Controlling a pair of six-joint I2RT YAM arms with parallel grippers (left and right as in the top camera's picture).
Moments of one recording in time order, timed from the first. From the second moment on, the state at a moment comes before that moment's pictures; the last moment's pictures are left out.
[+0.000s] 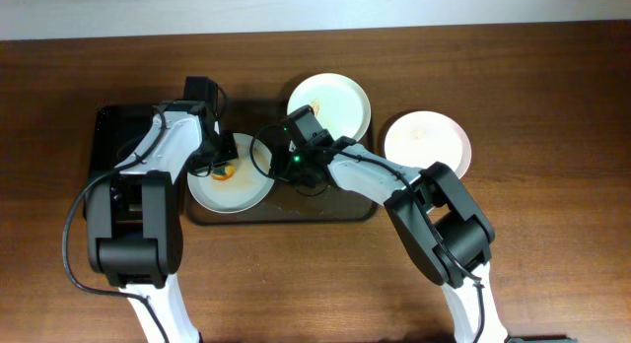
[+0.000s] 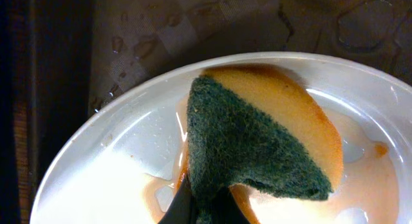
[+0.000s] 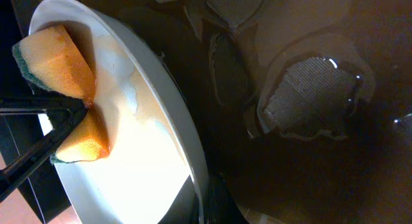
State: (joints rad) left arm -0.07 2.09 1.46 -0.81 -0.01 -0.30; right arm 0.63 2.21 1.46 -0.23 -0.40 0.91
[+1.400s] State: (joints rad) left arm 0.08 2.13 1.77 -0.97 0.44 0.00; right arm 0.83 1.98 1.80 -1.24 0.83 0.34
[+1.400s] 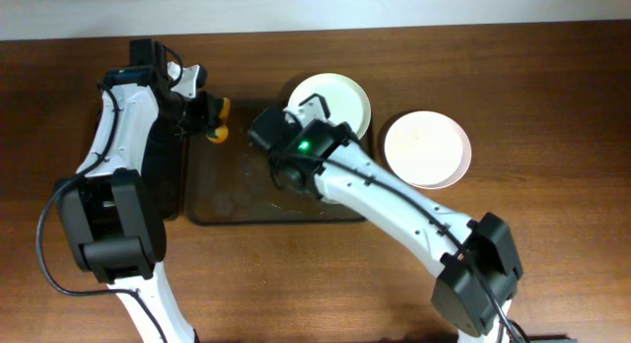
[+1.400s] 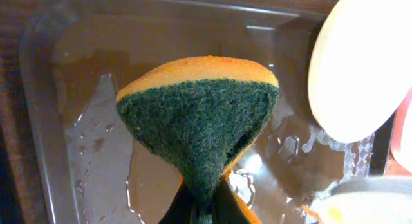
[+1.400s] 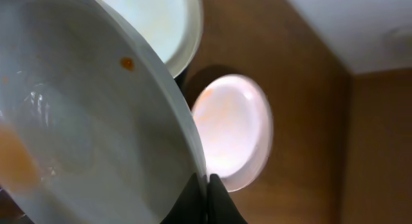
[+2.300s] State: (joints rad) left arm 0.08 2.13 1.77 -0.95 0.44 0.00; right arm 0.64 1.80 1.80 -1.32 0.82 0.68
